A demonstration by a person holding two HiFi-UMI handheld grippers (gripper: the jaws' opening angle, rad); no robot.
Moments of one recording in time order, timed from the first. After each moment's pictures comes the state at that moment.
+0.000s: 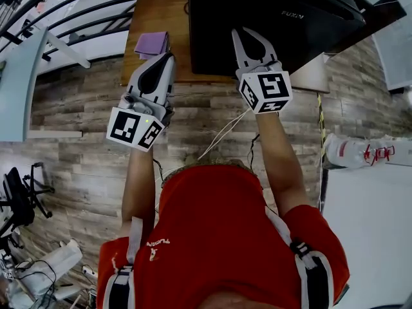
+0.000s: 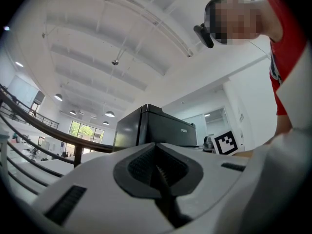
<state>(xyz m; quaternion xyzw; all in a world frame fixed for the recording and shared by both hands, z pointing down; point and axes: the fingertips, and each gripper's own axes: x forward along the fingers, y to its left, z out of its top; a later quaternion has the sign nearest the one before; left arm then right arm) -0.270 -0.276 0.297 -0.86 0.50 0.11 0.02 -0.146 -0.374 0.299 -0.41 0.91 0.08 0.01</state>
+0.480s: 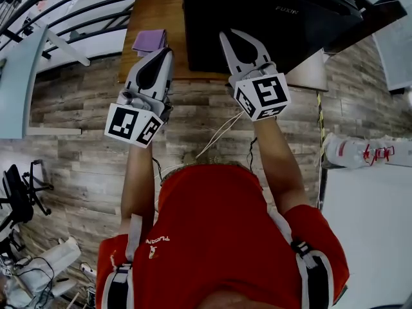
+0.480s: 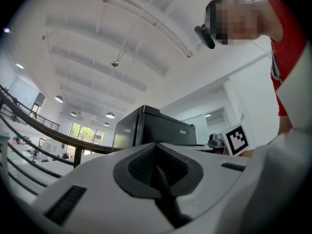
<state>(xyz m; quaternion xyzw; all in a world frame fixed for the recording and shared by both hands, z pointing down) -0.259 -0.277 0.291 -0.85 0.51 0.11 0.03 -0.160 -0.341 0.287 -0.35 0.93 0.08 0.02</state>
